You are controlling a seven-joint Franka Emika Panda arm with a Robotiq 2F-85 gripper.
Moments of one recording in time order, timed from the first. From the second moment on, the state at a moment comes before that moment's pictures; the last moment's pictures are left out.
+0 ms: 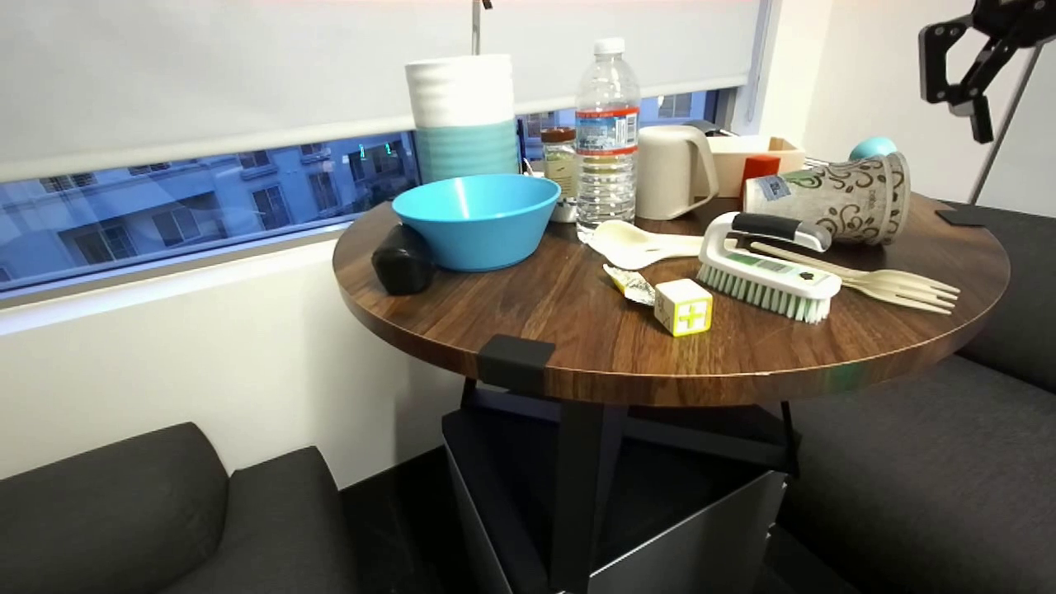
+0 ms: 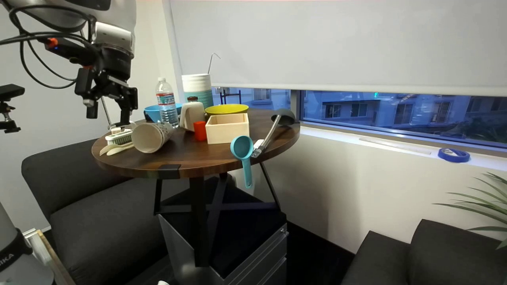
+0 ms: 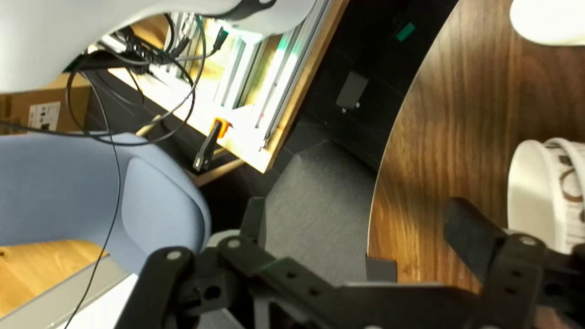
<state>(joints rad) -0.15 -0.62 0.13 -2.46 -0.17 1.50 1.09</state>
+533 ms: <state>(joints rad) -0.05 -0.62 0.15 -2.35 -0.28 1.65 0.91</state>
